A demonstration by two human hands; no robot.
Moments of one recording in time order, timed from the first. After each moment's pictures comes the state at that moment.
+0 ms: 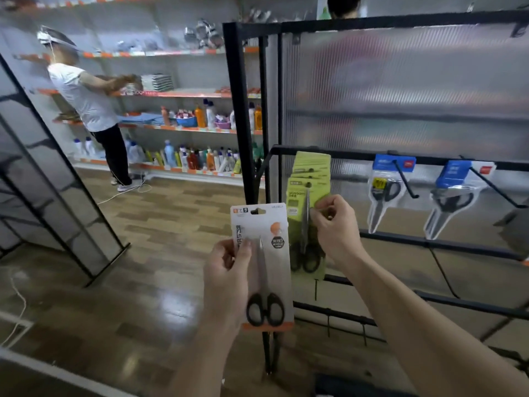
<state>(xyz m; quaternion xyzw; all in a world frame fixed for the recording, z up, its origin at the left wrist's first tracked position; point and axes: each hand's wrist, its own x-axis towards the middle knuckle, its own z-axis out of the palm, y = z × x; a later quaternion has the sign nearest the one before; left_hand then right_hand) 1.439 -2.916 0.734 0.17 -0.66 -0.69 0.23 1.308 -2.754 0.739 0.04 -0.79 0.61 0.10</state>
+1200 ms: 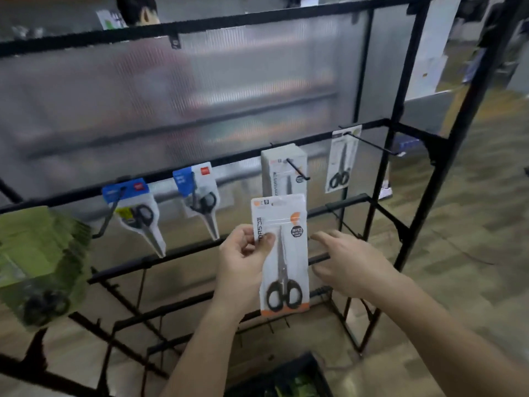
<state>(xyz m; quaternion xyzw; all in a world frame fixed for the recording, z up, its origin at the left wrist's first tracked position) 1.357 -2.466 0.739 -0.10 -0.71 -0.69 0.00 1.403 -2.273 0.743 -0.06 -0.99 0.12 -0.01</state>
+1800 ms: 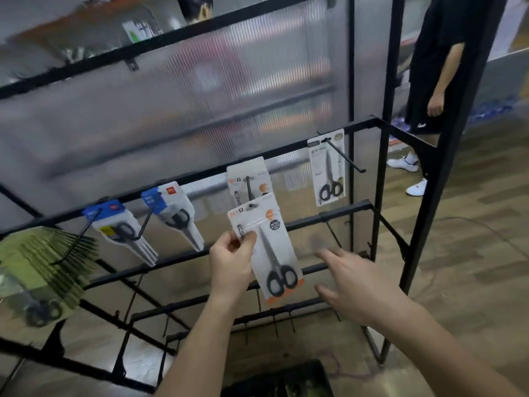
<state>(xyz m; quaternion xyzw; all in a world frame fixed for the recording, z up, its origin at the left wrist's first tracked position) 1.318 -2.342 0.733 0.06 -0.76 -0.64 0.05 1.396 -2.137 0.724 0.03 -0.98 0.21 -0.02</state>
